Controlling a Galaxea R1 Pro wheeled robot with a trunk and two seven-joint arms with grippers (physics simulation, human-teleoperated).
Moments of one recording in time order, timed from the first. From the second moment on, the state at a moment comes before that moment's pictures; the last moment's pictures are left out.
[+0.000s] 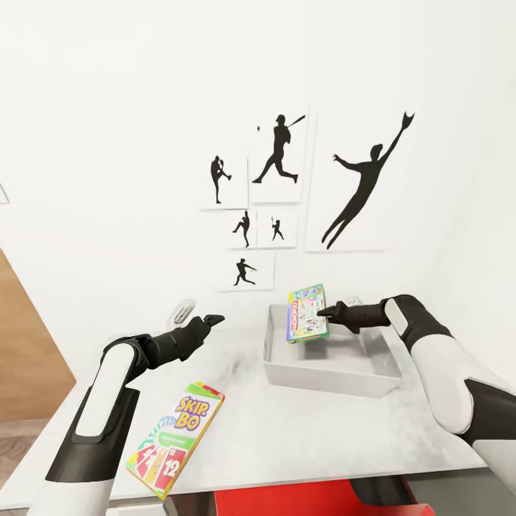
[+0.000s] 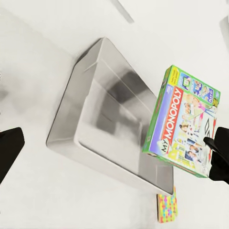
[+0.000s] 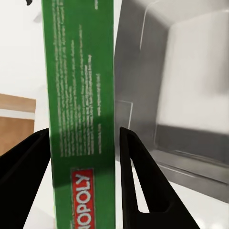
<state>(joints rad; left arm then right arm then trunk) -0.52 -0.03 -0.04 -1.59 1.34 0.83 0.66 -1.15 -0.15 -0.30 -0.38 -0.05 0.99 0.65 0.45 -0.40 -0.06</state>
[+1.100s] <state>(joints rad) -0.52 -0.03 -0.04 -1.61 1.35 0.85 0.32 -1.17 -0.14 -0.30 -0.38 -0.05 1.02 0.65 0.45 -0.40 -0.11</state>
